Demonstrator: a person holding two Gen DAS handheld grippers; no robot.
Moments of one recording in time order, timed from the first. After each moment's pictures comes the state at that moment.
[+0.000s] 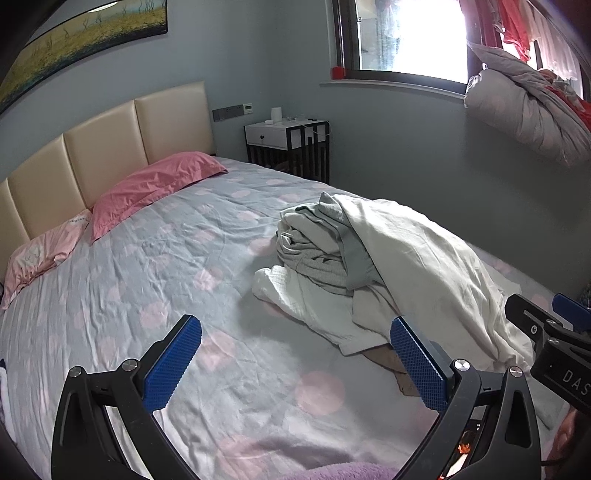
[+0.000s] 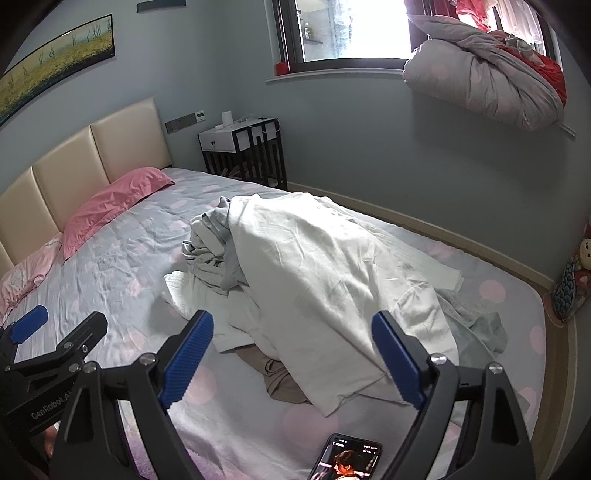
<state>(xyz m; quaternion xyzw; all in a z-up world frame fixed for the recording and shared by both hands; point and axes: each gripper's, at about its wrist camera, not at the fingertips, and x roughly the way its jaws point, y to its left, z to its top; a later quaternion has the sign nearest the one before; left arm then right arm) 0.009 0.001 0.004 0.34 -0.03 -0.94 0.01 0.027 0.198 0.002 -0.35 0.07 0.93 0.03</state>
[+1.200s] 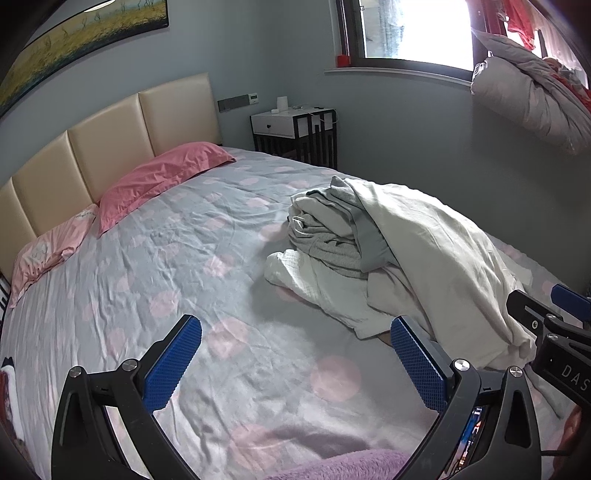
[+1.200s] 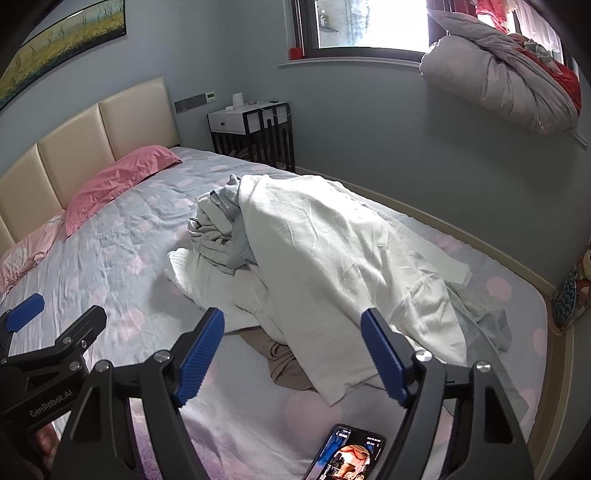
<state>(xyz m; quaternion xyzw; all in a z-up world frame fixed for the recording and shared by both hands) 0.012 -0.013 -0.007 0.36 -0.04 -0.93 0.03 0.023 0.183 -0.011 -0.38 0.05 0.93 0.02</state>
